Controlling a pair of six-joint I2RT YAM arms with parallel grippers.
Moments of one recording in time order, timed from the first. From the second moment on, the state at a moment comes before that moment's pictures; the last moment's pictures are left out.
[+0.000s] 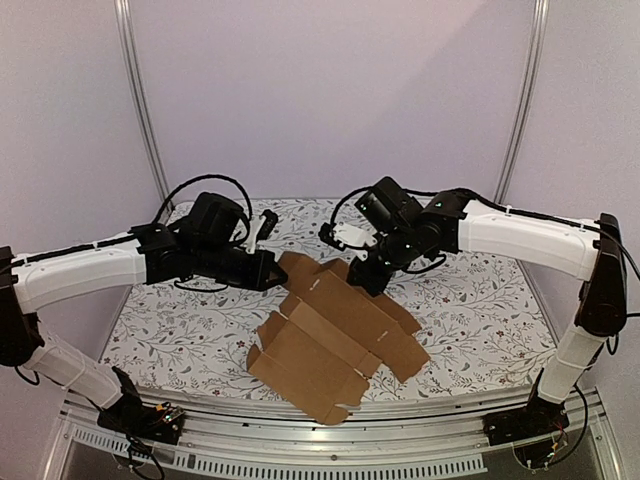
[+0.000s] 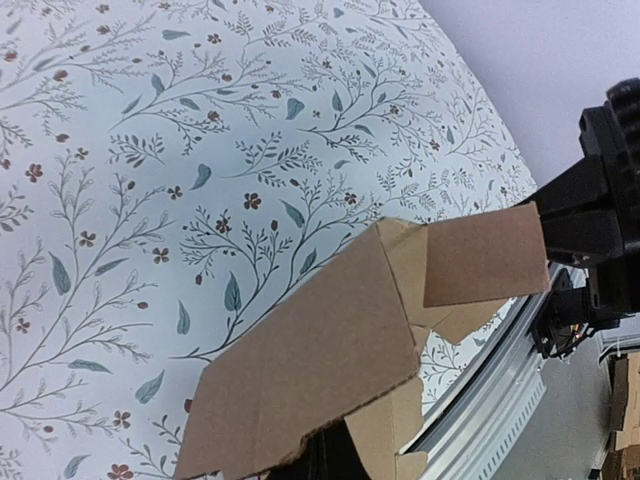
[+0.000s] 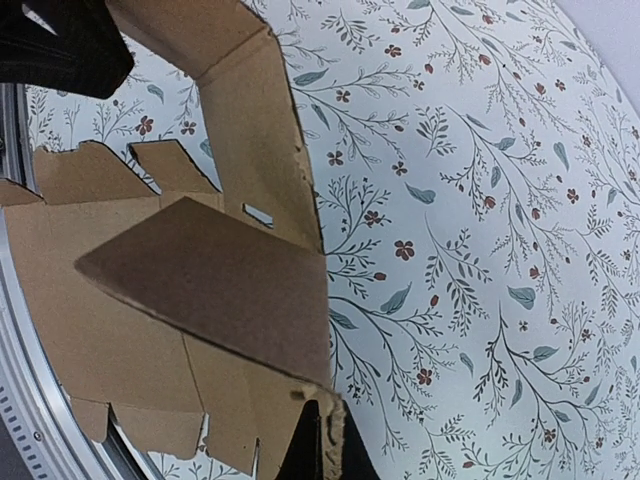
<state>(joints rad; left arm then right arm) -0.80 1.36 1.02 -0.38 0.19 -0.50 0.94 1.74 1.51 -0.74 -0.04 -0.12</state>
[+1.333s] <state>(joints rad) -0.79 1.41 0.93 -0.33 0.20 -0.58 0.95 1.64 1.44 -0.64 -0.02 -0.11</state>
